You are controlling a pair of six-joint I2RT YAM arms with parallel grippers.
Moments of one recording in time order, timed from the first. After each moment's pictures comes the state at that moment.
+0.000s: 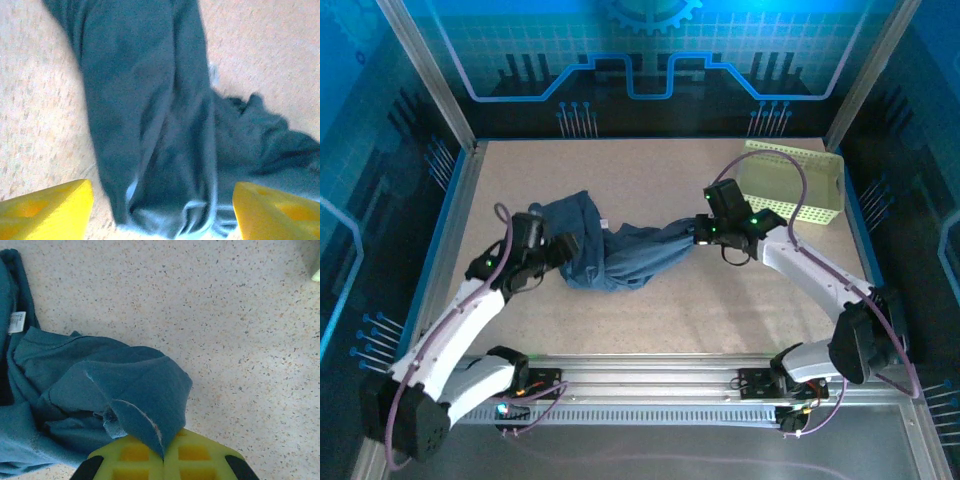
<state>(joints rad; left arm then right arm) -0.27 1.04 0.84 -0.66 -0.05 -0.72 0.51 1.38 1.09 -0.63 0.09 0.46</state>
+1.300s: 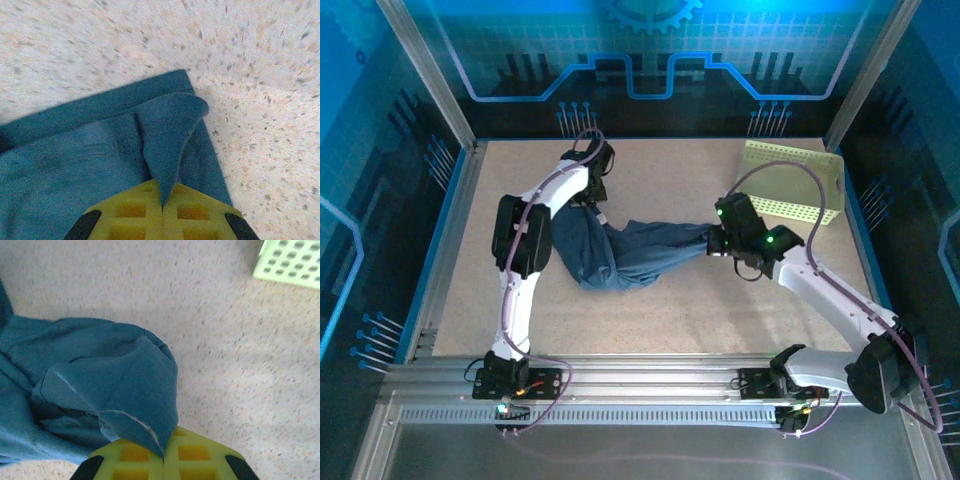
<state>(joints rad) -0.26 2.24 1.90 -0.94 -0.31 -0.56 0.49 1.24 1.04 -0.69 0.20 0.47</state>
